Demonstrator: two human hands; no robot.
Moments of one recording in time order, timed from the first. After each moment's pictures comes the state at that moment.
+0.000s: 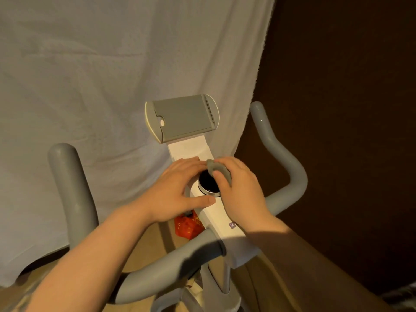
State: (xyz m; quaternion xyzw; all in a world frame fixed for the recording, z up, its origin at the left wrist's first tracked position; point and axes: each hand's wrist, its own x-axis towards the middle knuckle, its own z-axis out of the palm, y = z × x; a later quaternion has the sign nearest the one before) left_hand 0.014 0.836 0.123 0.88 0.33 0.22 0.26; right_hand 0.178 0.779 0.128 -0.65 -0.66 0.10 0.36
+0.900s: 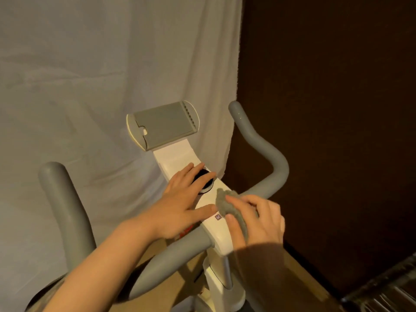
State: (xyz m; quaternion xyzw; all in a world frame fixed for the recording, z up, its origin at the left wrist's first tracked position) left_hand 0.035 0.803 0.126 0.91 0.33 0.11 0.23; right_hand 0.181 0.685 0.085 -0.70 -0.57 -0.08 0.42
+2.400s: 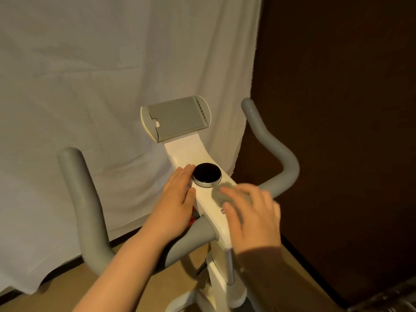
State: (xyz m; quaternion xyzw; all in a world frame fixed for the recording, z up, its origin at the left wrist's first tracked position) left_hand 0.028 0.787 0.096 0.77 0.46 0.31 0.31; right_hand 0.177 0.695 0.101 -0.68 -0.63 -0.02 0.38
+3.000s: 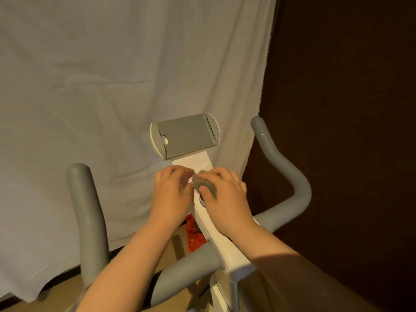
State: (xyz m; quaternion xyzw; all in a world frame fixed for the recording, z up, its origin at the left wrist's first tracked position) left_hand 0.033 0.839 0.111 0.73 0.53 0.40 0.16; right_hand 0.162 0.789 0.130 -0.63 -0.68 0.09 0.35
